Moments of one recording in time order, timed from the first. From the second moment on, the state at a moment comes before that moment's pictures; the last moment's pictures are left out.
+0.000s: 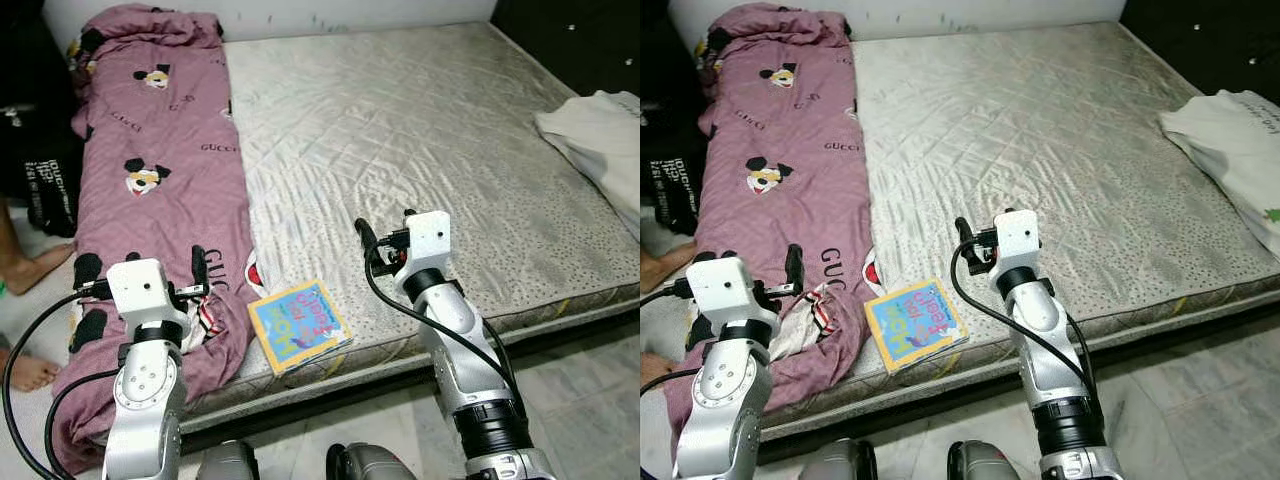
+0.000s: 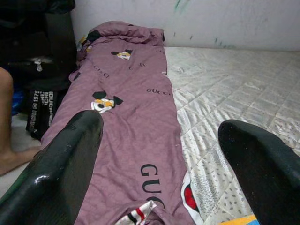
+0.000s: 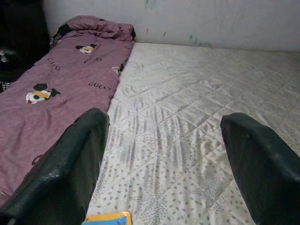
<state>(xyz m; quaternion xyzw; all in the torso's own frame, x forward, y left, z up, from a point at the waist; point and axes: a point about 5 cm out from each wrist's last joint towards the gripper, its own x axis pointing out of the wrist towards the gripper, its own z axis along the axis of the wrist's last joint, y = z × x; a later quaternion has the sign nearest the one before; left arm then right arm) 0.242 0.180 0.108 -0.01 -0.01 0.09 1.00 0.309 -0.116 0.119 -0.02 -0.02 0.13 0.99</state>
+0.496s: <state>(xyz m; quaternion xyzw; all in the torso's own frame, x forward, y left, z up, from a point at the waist) 0.243 0.182 0.108 -0.01 -0.01 0.11 0.99 0.311 -0.116 0.118 -0.02 -0.01 0.13 0.99</state>
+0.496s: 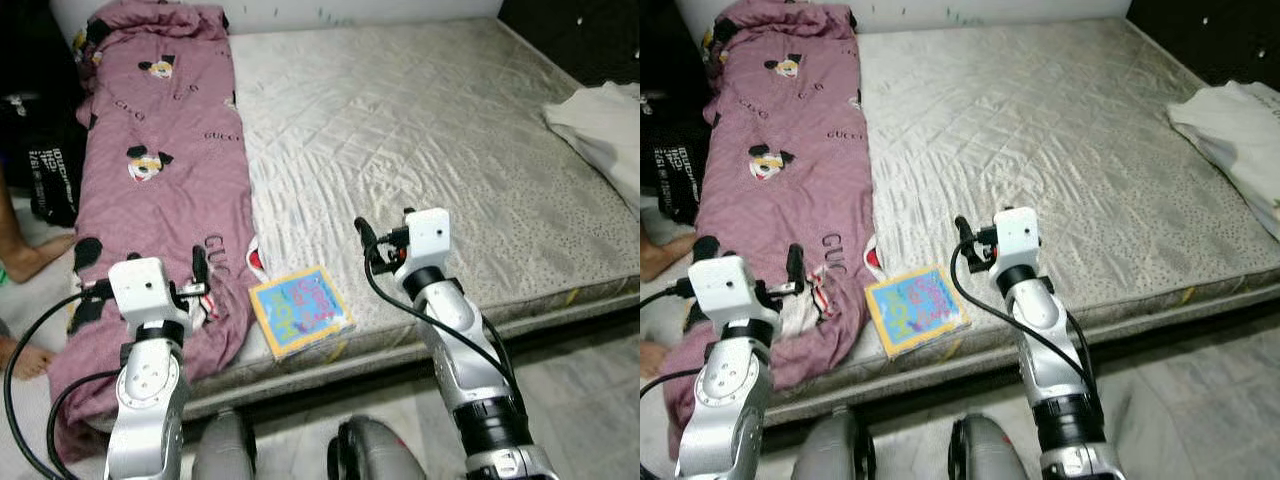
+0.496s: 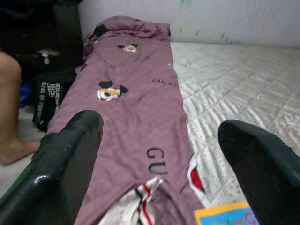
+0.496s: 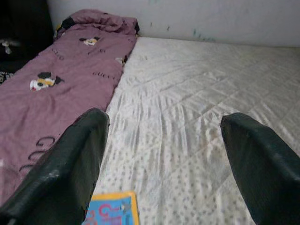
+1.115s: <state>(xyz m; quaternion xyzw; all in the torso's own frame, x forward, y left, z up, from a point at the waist) 0.237 0.198 0.097 -0.04 0.02 0.15 0.99 0.310 -0.114 0.113 -0.04 -0.01 0.14 0.99</state>
